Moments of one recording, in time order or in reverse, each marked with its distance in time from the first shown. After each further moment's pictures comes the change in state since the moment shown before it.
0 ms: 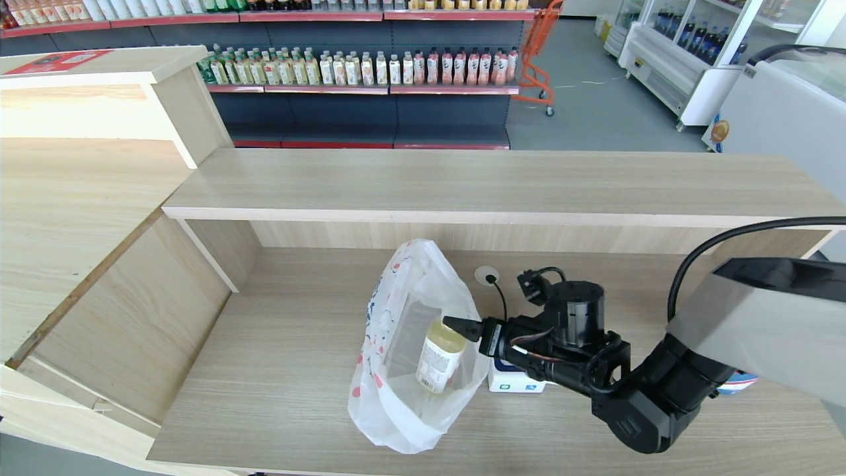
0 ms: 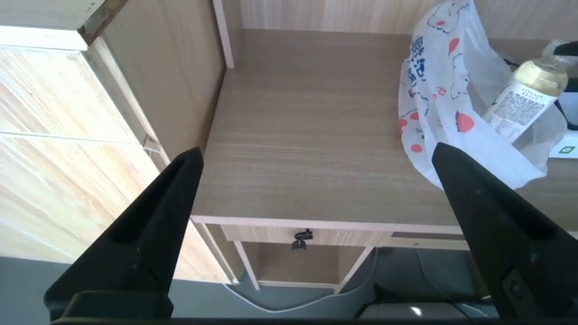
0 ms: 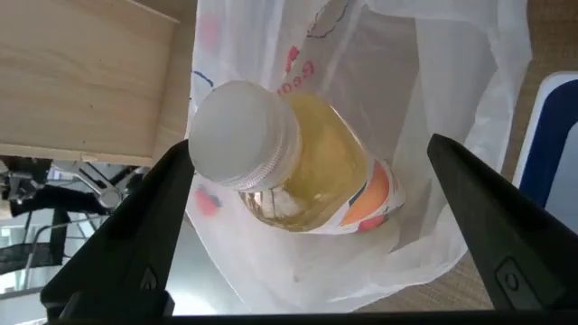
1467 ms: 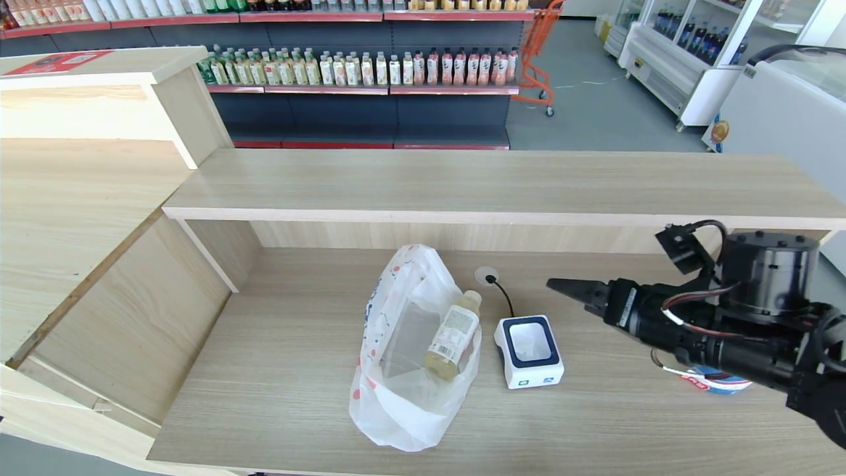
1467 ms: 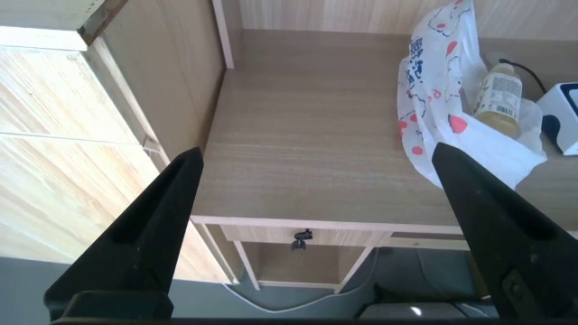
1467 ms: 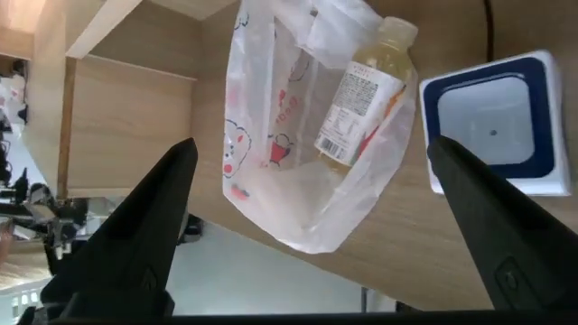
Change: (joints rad) left arm 0.000 0.000 0.000 0.000 0.000 0.000; right arm -0.240 -0.560 0.204 0.379 0.045 -0.092
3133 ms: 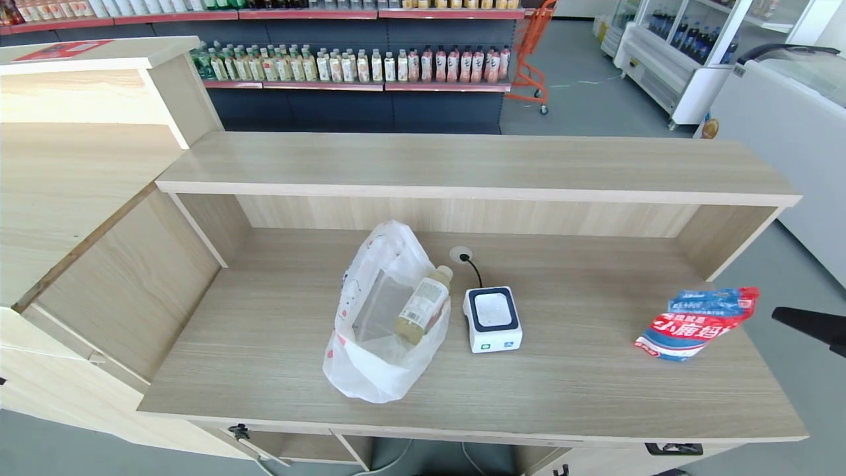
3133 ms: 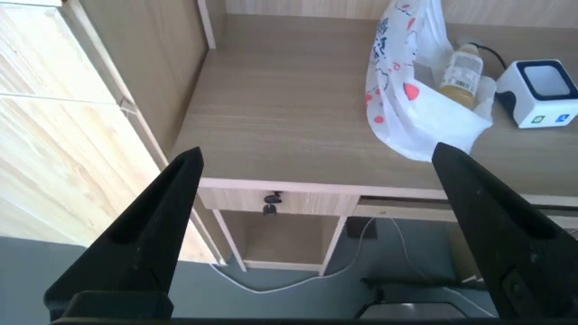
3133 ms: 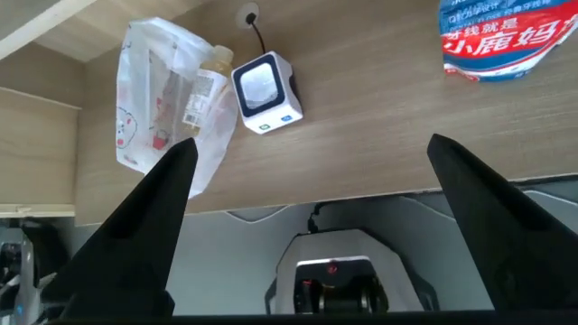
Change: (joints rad) left arm 0.000 0.000 0.000 0.001 0.000 0.000; right arm -0.309 -0.742 -0.047 0.815 -0.087 -0.133
